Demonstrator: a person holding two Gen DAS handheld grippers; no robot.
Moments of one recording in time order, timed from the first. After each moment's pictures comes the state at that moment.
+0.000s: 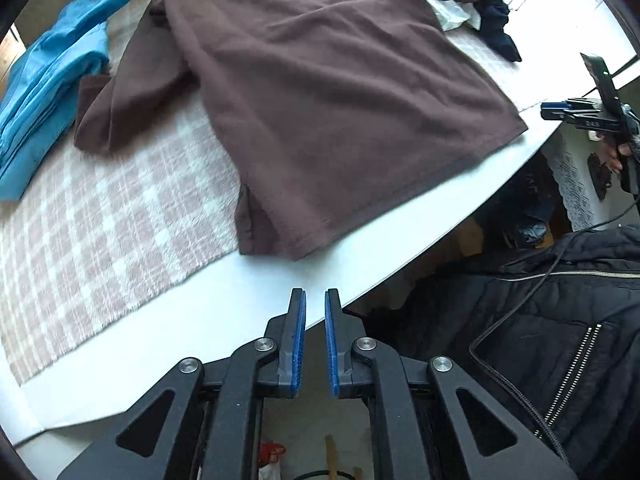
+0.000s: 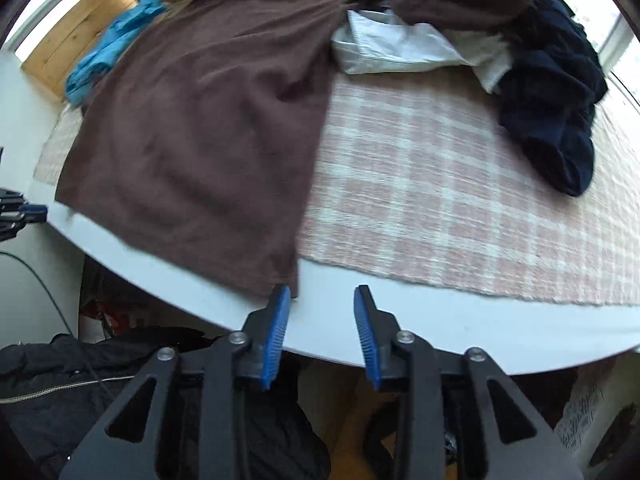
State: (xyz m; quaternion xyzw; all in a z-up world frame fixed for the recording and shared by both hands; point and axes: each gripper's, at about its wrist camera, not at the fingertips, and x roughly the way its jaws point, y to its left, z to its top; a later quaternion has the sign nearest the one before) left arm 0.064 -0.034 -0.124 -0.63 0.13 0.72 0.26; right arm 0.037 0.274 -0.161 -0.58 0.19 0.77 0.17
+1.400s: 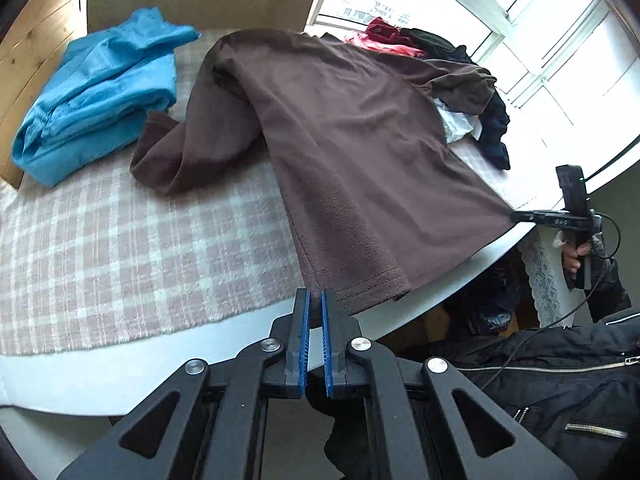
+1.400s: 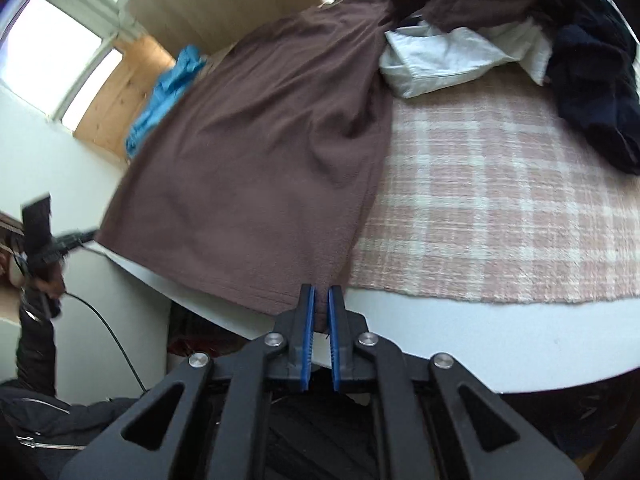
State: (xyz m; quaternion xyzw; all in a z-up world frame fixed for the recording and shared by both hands) left arm 0.030 -0.099 -0.062 -0.57 -0.03 0.78 0.24; right arm 0.067 0.306 -0.150 -0.49 0.35 0.79 0.13
